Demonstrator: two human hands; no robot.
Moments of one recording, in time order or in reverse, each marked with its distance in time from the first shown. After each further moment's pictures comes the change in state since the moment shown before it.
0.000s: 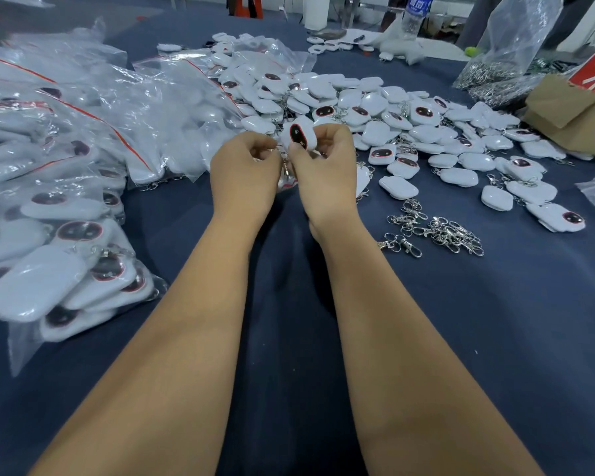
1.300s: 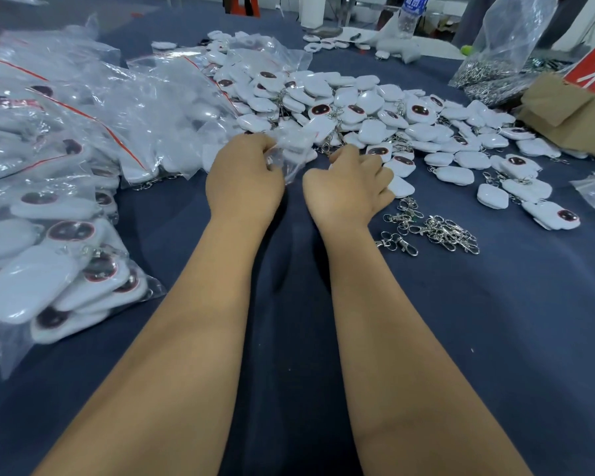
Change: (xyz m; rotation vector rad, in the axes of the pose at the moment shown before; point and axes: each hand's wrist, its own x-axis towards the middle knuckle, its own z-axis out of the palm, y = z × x) left_hand -0.001 -0.003 0.001 0.469 -0.011 0.227; right_hand 0.001 -0.005 -0.019 -1.001 0.139 0.127
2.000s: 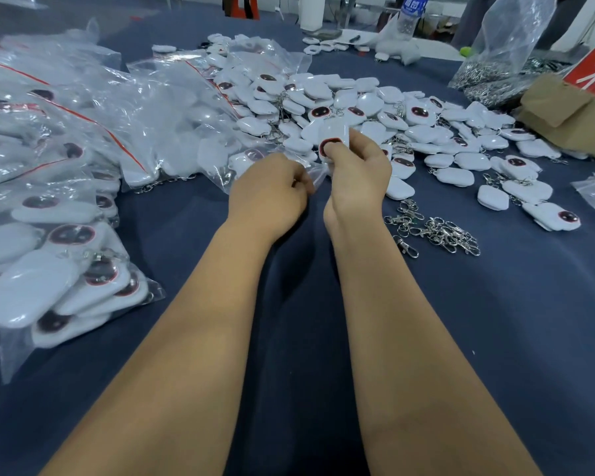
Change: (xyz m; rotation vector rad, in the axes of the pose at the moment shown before) left_hand -0.005 0.009 0.010 0.068 -0.293 0.140; right_hand 0.012 -0.004 0.000 1.302 0.021 0.185
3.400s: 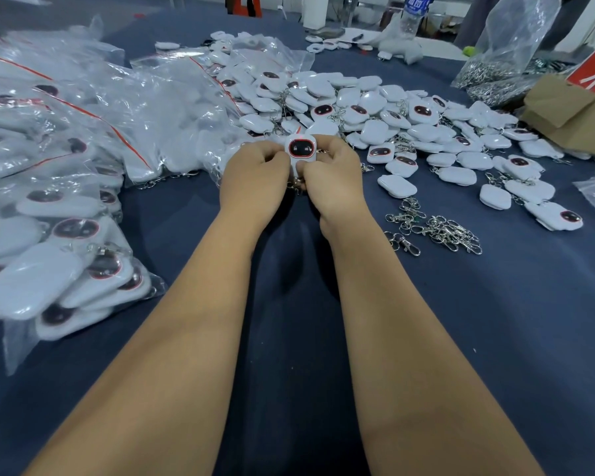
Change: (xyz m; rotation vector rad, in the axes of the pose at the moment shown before) left_hand 0.001 -0.004 -0.008 -0.524 0.142 -0.232; right_hand -0.005 0.011 0.002 -0.386 -0.323 0.023
